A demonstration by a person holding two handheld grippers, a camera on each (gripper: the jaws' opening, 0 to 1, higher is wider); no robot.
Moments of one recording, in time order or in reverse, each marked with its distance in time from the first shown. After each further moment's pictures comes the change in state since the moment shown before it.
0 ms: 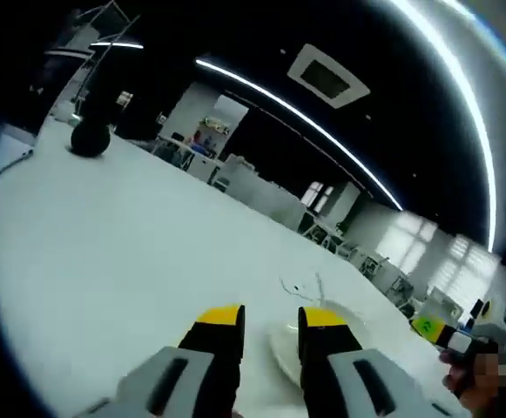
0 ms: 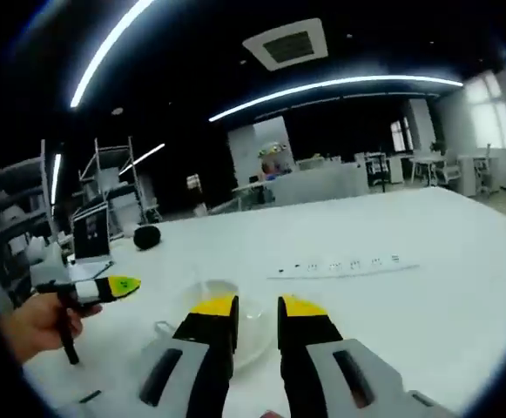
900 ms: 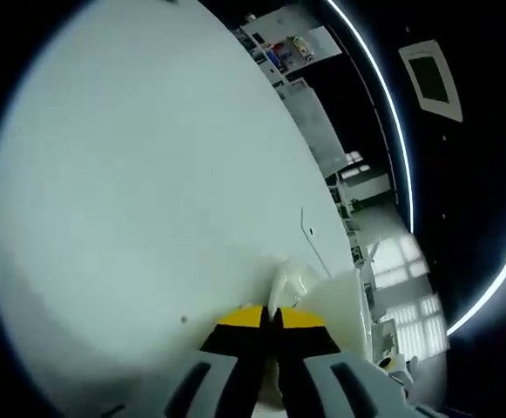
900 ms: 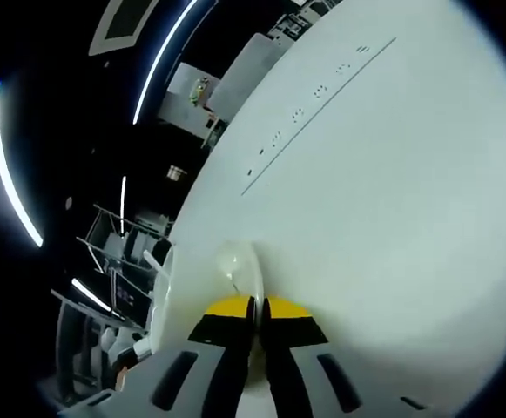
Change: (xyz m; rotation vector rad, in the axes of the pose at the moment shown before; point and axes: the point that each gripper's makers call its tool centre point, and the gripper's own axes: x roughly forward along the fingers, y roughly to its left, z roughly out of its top) left arm 0.058 -0.009 -0.095 -0.627 0.388 0.025; right arm 0.071 0.000 -0.114 0.886 0.414 0.076
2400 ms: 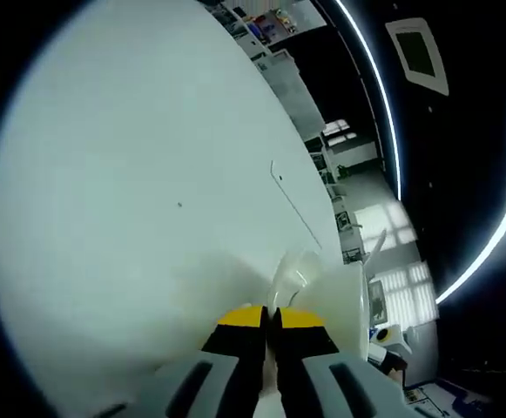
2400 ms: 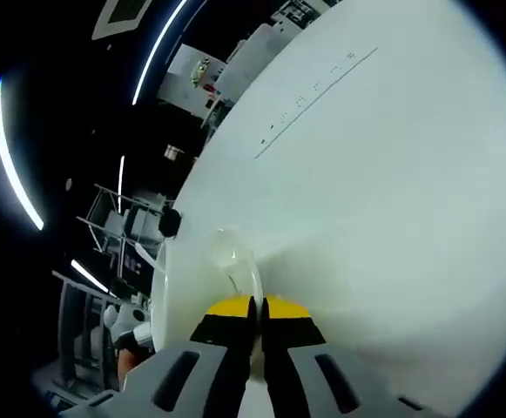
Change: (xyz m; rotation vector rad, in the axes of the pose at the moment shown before) left arm -0.067 -0.021 -0.054 0.044 0.175 -0.043; right arm -0.074 0.021 -0.038 -0.028 0.123 -0.029
